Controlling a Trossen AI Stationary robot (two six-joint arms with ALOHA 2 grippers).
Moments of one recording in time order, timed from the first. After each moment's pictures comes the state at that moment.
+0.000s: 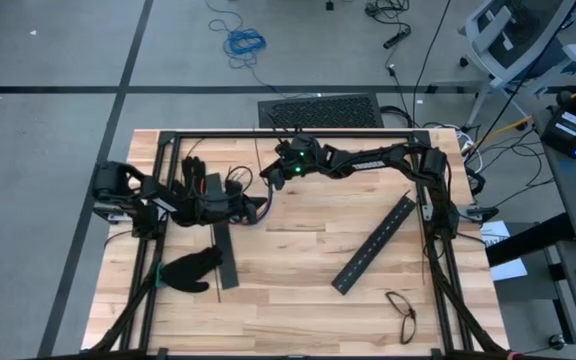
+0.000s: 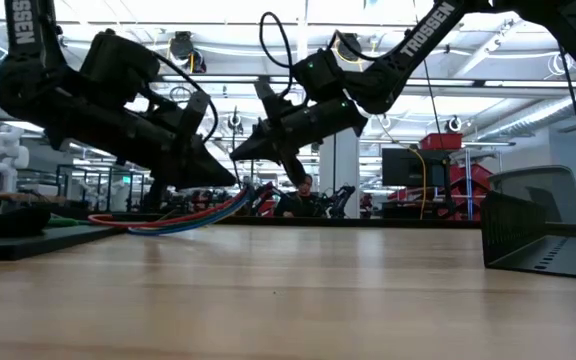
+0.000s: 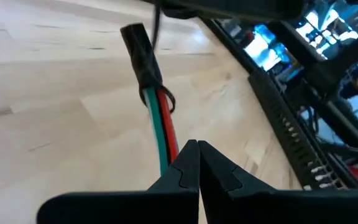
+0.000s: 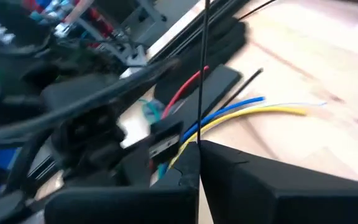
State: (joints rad) left arm 0.09 1.62 0.28 1.04 -0.29 -0.81; right arm -0.37 2.05 1.29 0.38 -0.35 0.59
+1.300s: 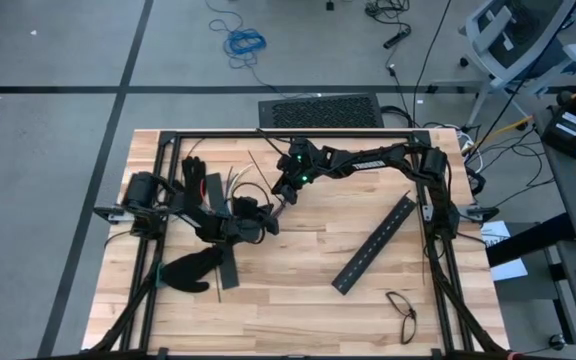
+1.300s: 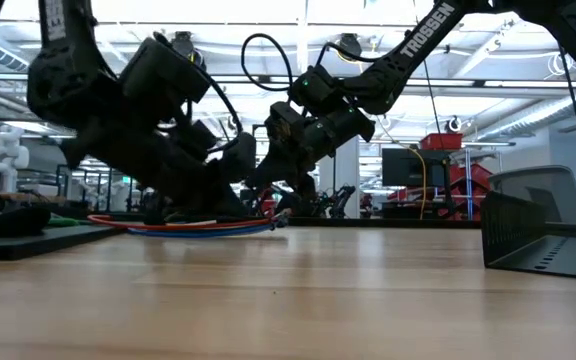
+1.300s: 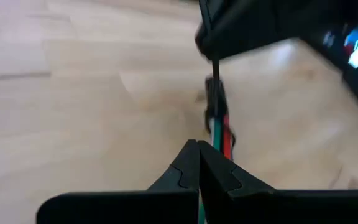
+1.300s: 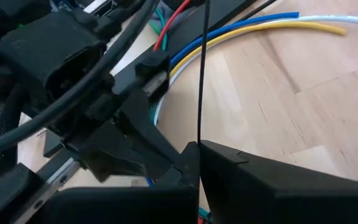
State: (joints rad) left arm -0.13 1.89 0.56 0.74 -0.81 -0.94; right arm -0.37 2.05 1.29 0.11 -0.53 0.27
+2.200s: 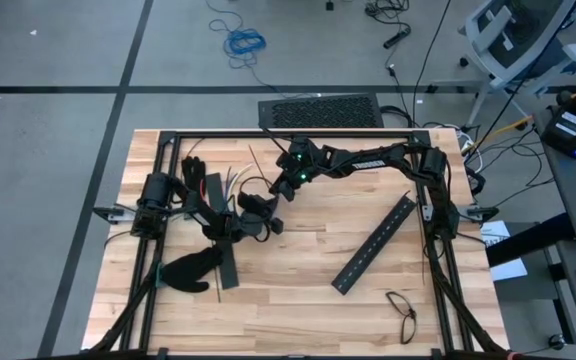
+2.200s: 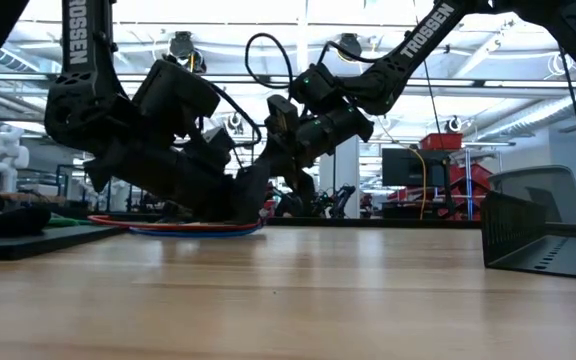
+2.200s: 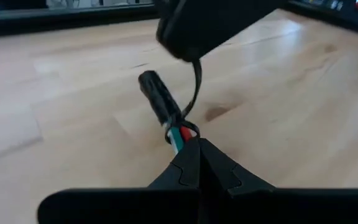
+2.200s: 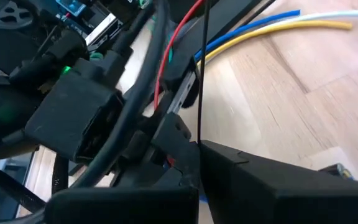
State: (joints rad) left arm -0.06 2.00 0.59 0.93 -0.81 -0.50; right arm -0.37 2.05 1.29 0.15 -0.55 0.41
